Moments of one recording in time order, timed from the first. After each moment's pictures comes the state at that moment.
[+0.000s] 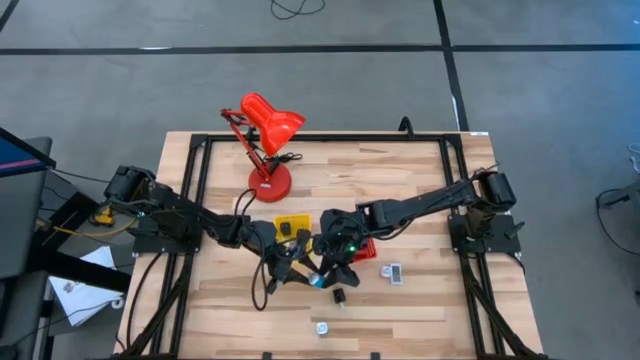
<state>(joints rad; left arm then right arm) -0.28 1.54 0.73 0.55 0.19 0.57 0.17 1.82 1.34 -0.25 -0.58 0.33</state>
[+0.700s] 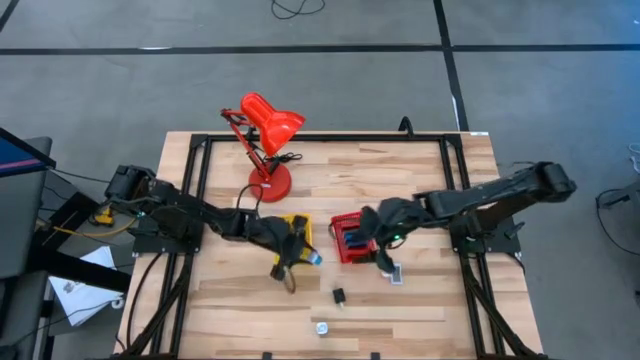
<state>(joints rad) -0.20 1.54 0.73 0.27 0.02 0.30 0.20 1.33 0.92 -0.21 -0.18 0.28</state>
